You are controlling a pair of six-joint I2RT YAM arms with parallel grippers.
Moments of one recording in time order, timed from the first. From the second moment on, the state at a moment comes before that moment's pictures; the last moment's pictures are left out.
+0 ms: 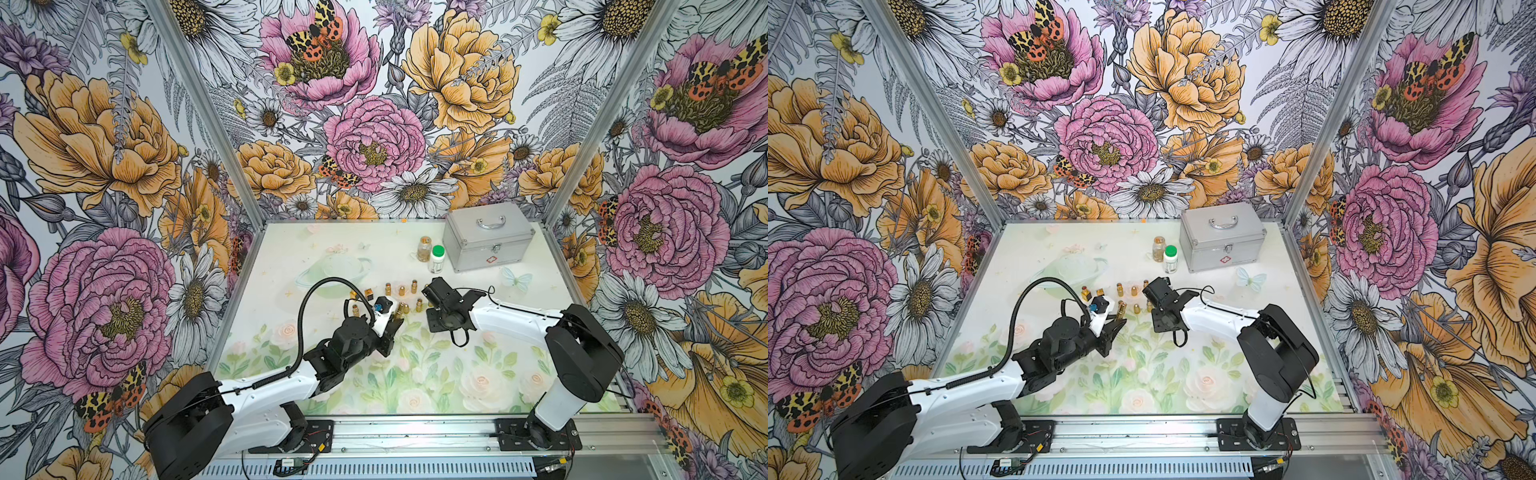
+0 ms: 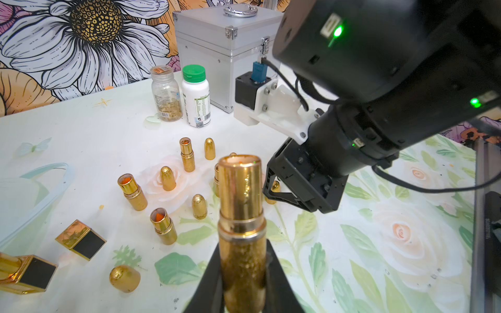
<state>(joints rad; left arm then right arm) -0.87 1.12 0.38 0.38 -0.07 -0.12 0.71 1.65 1.03 -0.56 0.16 0.51</state>
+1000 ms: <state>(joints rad) -0.87 1.16 0.51 0.33 -0.06 -0.06 0.71 1.44 1.24 -0.63 -0.42 0.49</state>
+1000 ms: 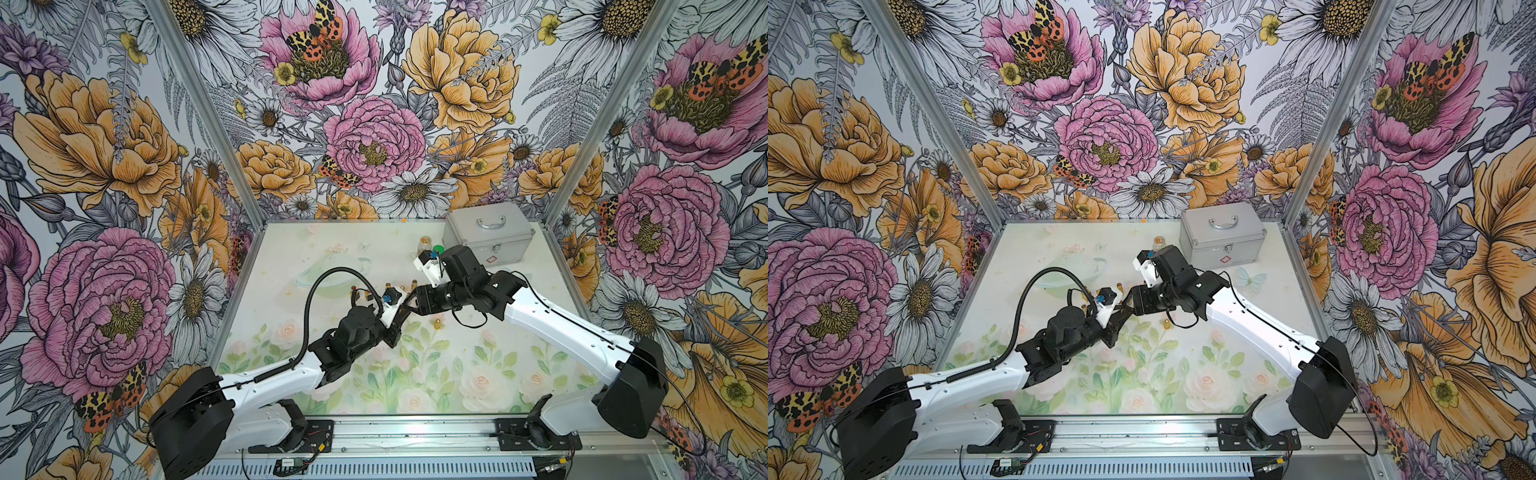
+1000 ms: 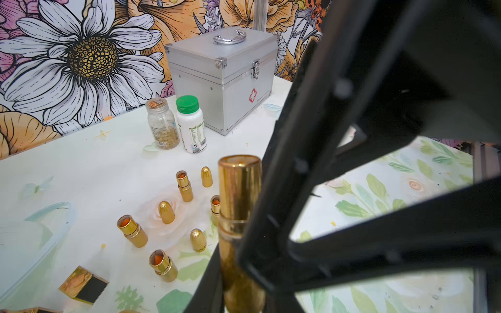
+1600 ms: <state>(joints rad) -0.88 1.17 0.51 0.33 -0.06 -0.05 0.71 1.50 1.24 -0.58 -0.45 0.51</state>
